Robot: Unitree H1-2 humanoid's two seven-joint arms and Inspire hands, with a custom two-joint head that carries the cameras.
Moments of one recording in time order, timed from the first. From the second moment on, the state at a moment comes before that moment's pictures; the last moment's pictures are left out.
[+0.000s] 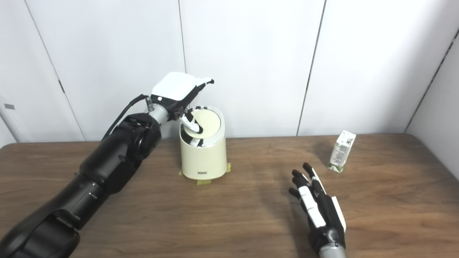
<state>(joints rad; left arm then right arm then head) -0.98 0.24 -0.52 0.51 0.92 0.07 -0.12 0.02 -0.04 -0.11 -0.24 0.17 0.20 -0.04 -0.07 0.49</state>
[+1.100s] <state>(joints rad) -0.64 0.12 -0.03 0.12 0.36 0.26 -0.10 0.02 -0.04 -0.11 -0.24 0.17 0.20 -0.04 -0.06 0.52</state>
